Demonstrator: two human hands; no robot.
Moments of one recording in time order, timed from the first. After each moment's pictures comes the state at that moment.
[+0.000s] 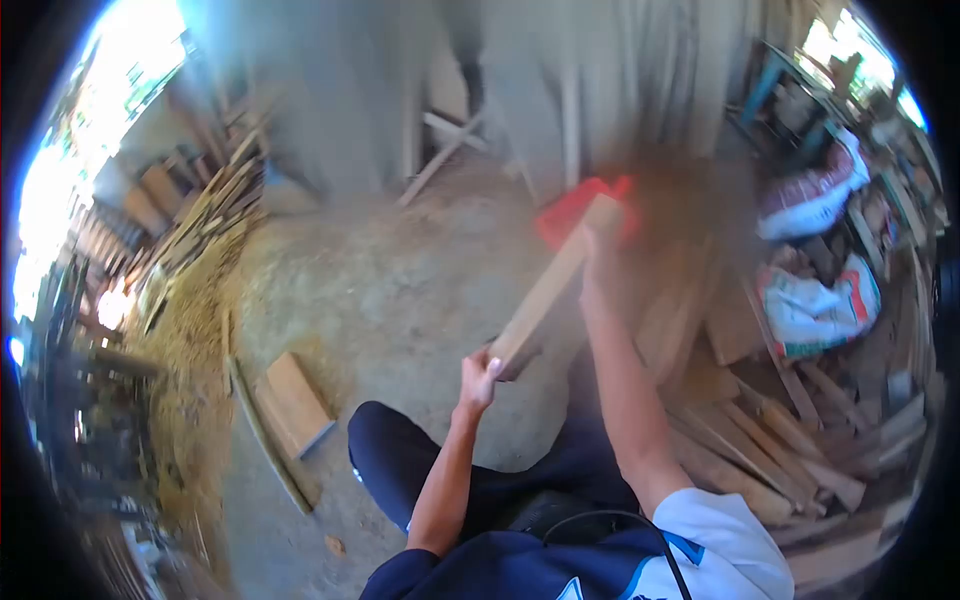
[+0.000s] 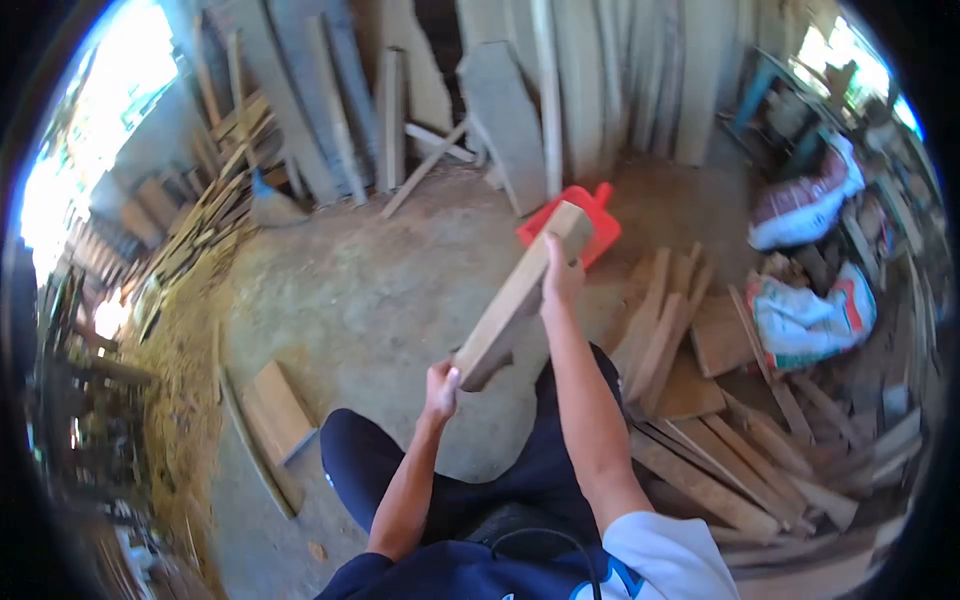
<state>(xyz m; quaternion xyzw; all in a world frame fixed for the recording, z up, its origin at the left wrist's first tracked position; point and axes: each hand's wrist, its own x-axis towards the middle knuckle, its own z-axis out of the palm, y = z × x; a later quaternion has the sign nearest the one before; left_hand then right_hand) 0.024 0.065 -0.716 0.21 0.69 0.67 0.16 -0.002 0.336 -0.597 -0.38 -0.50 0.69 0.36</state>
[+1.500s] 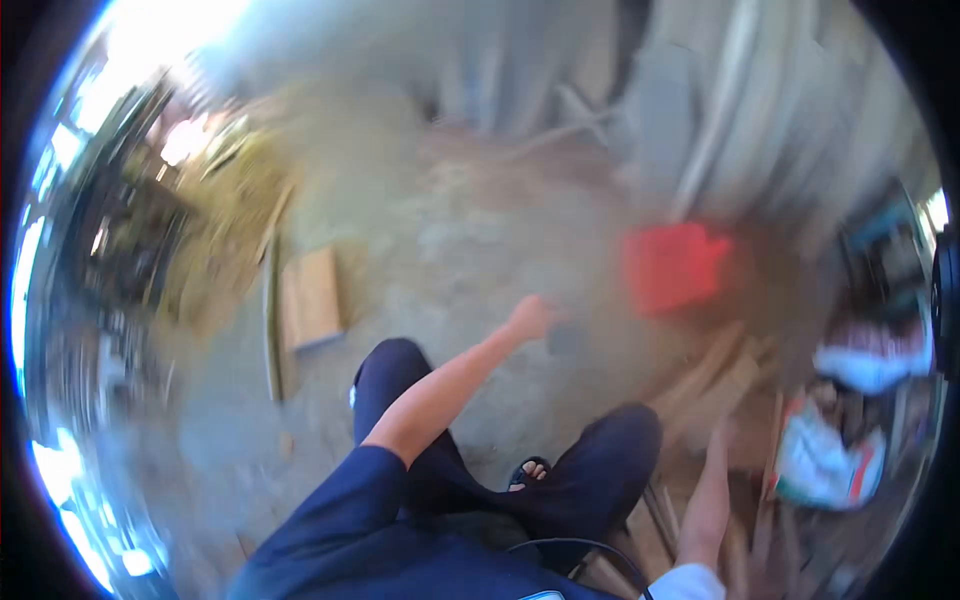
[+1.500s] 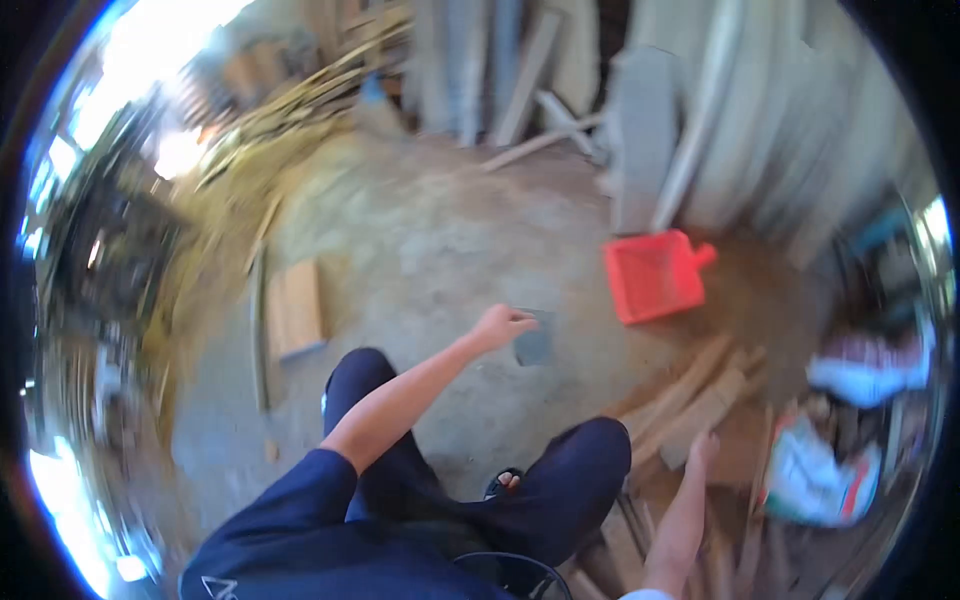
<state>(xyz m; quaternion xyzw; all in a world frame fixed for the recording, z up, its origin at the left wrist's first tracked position) -0.065 0.146 -0.741 0.18 0.87 0.40 0.24 0.265 0.636 -0.784 -0.59 -0.76 0.25 0.03</state>
